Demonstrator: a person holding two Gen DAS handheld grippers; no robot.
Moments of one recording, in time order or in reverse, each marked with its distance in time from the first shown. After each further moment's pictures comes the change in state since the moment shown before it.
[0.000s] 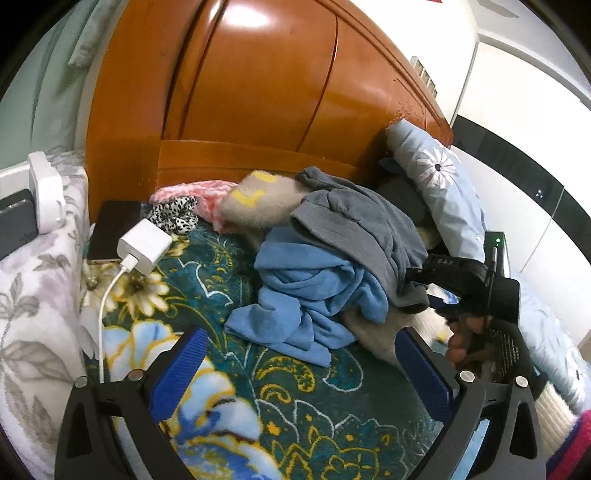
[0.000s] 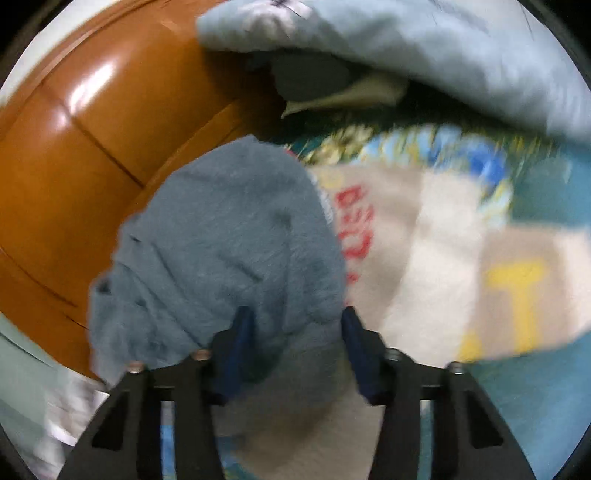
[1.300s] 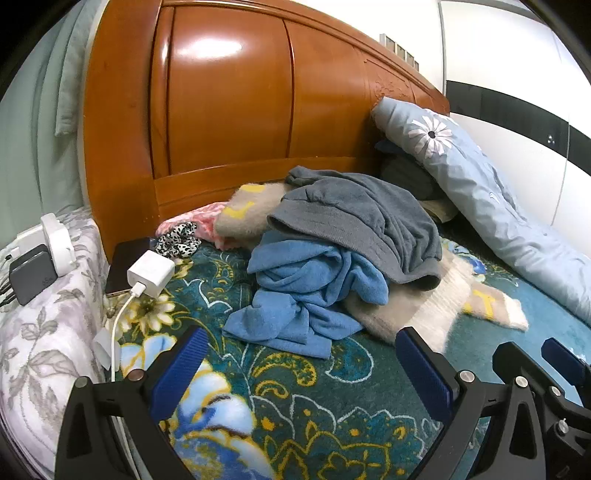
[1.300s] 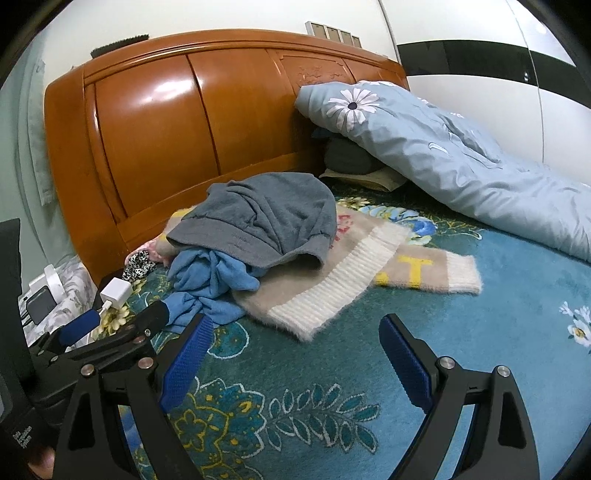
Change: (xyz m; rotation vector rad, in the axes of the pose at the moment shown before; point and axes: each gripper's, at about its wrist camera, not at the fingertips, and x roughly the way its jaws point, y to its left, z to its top) left arm 0.002 -0.058 -0.022 0.216 -0.049 0.180; right arm -0.154 0.030 -0.162 -0.468 -0.316 -0.117
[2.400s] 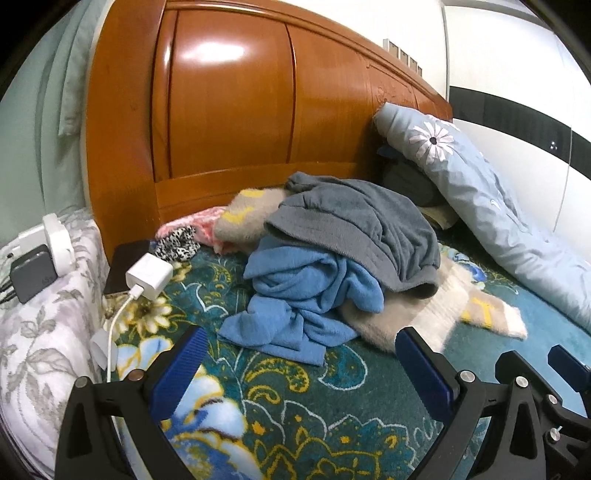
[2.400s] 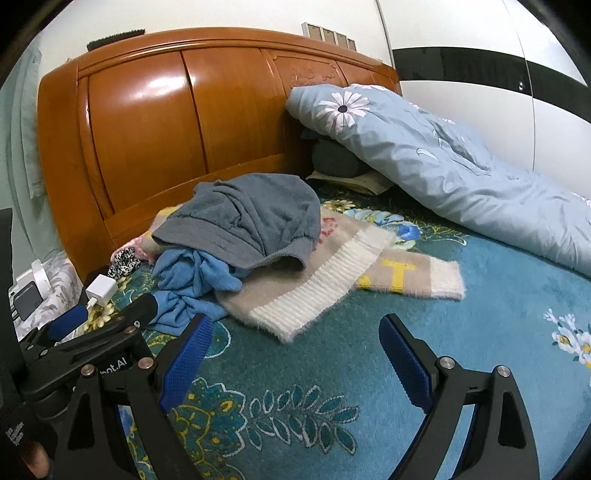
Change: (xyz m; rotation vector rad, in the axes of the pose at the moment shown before) left arm -0.001 -0.009 0.001 -0.013 -0.029 0.016; right arm -0.002 -0.006 0.003 -0.022 -0.002 -0.060
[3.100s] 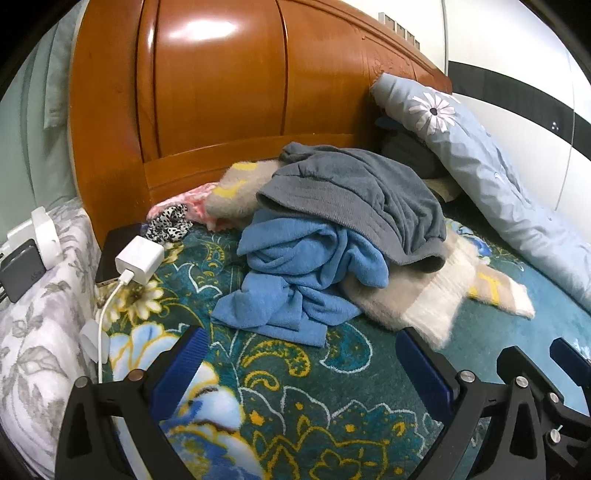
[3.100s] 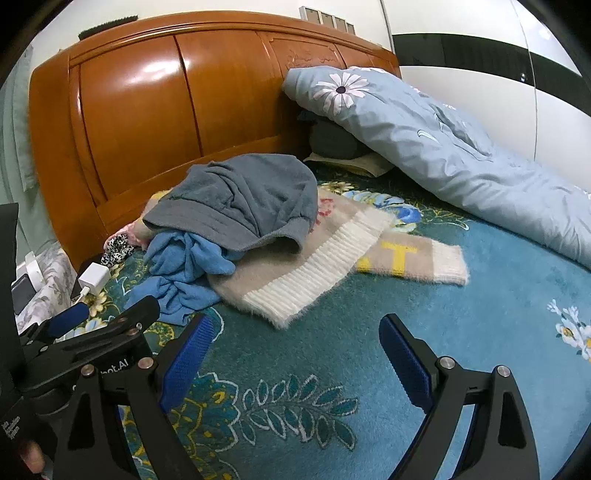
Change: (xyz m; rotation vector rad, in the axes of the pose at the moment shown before) left arm 0.019 0.000 -0.003 0.018 0.124 -0.011; right arm 0.015 -0.002 -0.005 -0.009 0.063 -0.021
